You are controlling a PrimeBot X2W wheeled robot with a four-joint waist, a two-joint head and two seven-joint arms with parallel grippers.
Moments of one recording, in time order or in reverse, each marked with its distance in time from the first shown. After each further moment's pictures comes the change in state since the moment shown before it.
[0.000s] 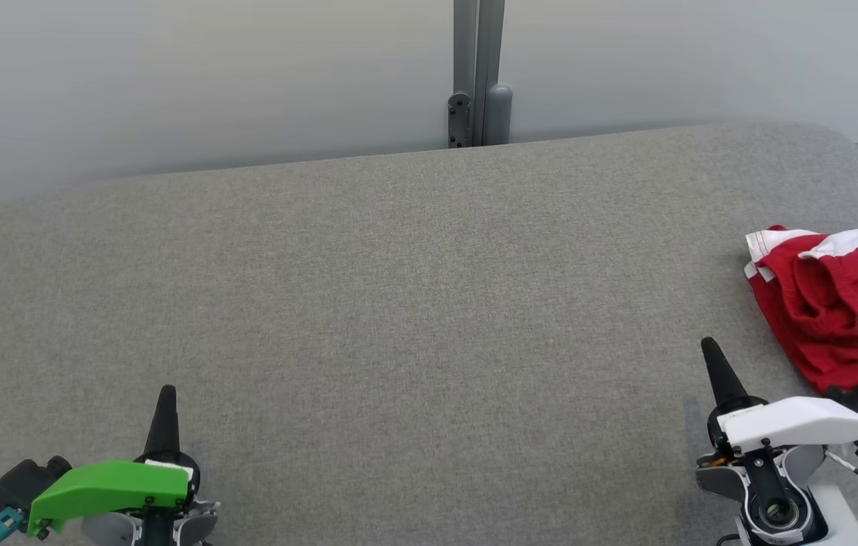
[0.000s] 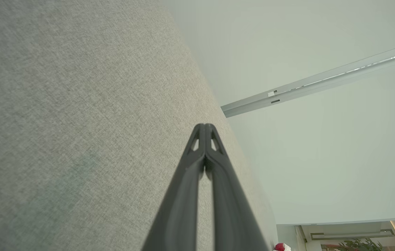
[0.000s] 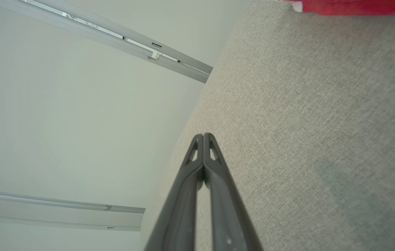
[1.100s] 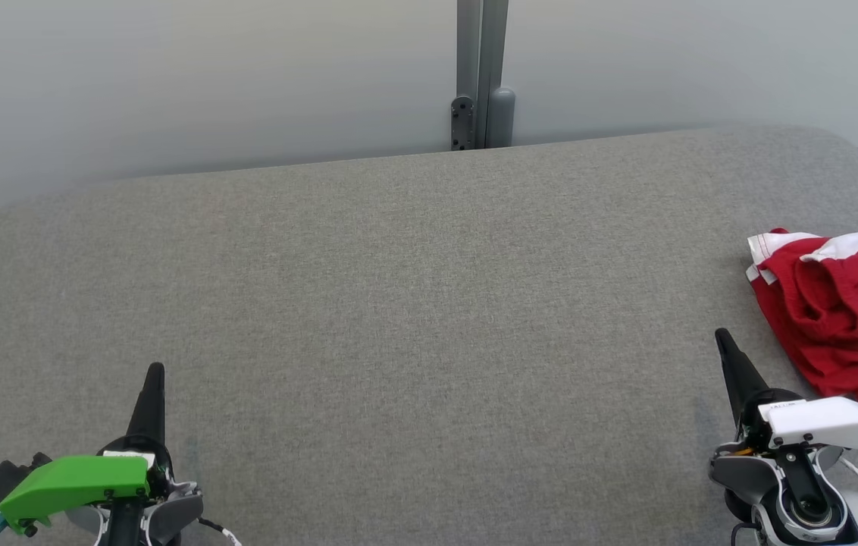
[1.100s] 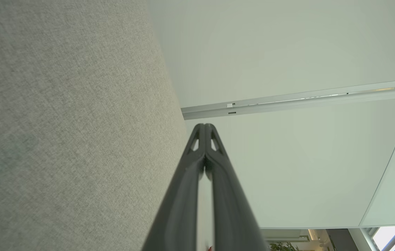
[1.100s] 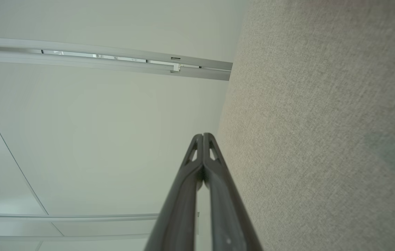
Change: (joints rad) left arm -0.008 0.002 0.038 -0.056 -0.275 -0.039 0.076; right arm 0.020 -0.002 -0.043 -0.067 0.297 0.000 0.074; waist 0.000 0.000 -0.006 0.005
